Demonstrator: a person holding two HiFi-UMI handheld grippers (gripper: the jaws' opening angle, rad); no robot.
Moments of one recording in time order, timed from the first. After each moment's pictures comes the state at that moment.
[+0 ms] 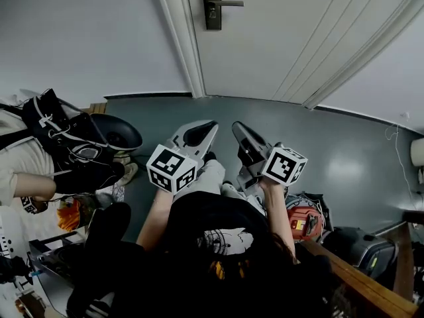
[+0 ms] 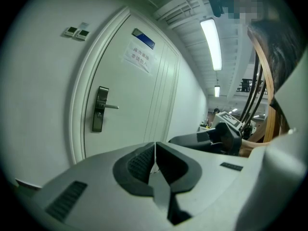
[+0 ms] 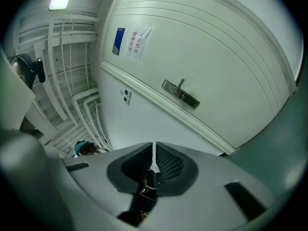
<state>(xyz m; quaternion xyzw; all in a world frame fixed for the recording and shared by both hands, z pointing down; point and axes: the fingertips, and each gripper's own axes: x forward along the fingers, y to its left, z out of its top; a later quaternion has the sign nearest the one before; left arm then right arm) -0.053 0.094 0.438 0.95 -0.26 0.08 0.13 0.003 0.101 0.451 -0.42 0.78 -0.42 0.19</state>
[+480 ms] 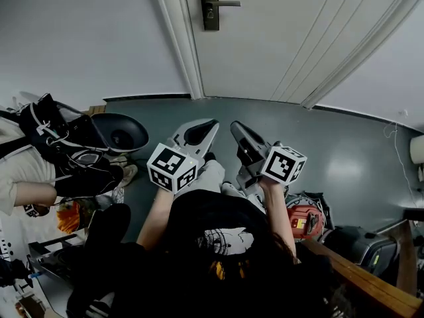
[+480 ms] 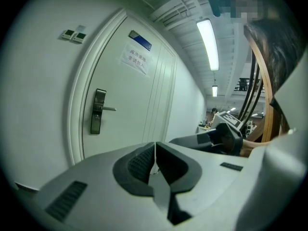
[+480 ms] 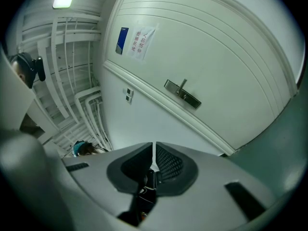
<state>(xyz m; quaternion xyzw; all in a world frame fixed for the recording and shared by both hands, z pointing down) -0.050 0.107 0.430 0.96 -0.26 0.07 0.11 -0.002 0.114 0.445 -0.42 0.79 -0.41 0.19</state>
